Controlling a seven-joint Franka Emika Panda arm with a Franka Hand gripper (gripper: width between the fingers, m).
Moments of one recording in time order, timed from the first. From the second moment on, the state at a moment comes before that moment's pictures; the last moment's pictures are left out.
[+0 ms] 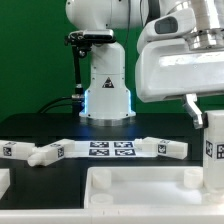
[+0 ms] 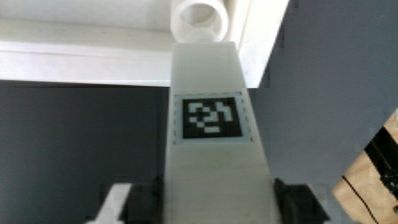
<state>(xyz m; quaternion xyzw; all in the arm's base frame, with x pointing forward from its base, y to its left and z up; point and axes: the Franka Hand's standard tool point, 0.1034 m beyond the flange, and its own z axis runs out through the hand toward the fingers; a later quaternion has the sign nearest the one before) 0.633 0.105 0.143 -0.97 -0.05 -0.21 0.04</state>
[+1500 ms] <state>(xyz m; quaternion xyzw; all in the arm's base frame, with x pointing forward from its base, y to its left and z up) 0.634 0.109 0.117 -0.97 -0.05 -0.22 0.04</state>
